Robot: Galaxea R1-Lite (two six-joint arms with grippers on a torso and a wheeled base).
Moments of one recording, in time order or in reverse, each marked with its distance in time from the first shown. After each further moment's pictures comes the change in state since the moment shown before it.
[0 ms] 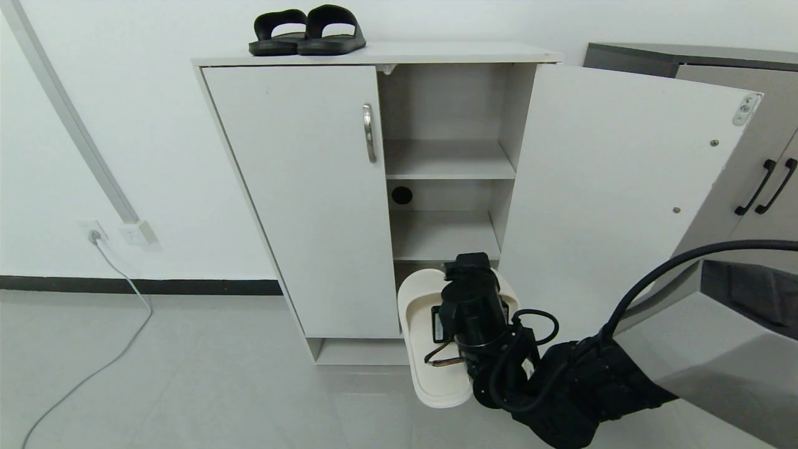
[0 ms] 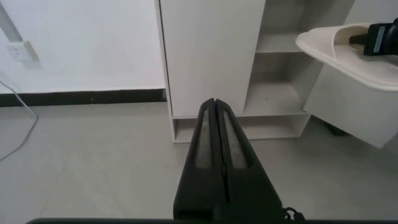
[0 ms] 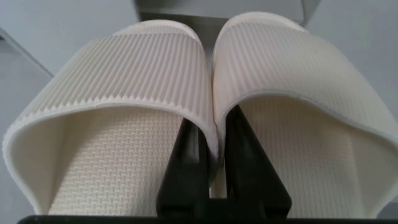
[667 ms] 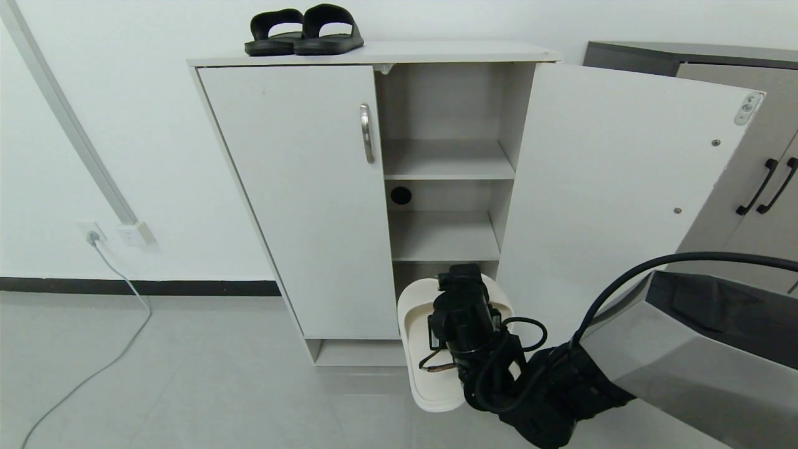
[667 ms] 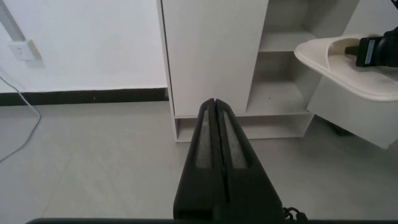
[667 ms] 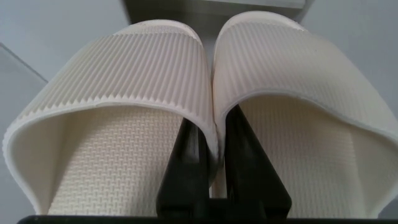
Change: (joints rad) left arm 0.001 0.000 0.000 0.001 0.000 0.000; right arm -0.002 0.077 -0.030 -0.013 0.005 0.000
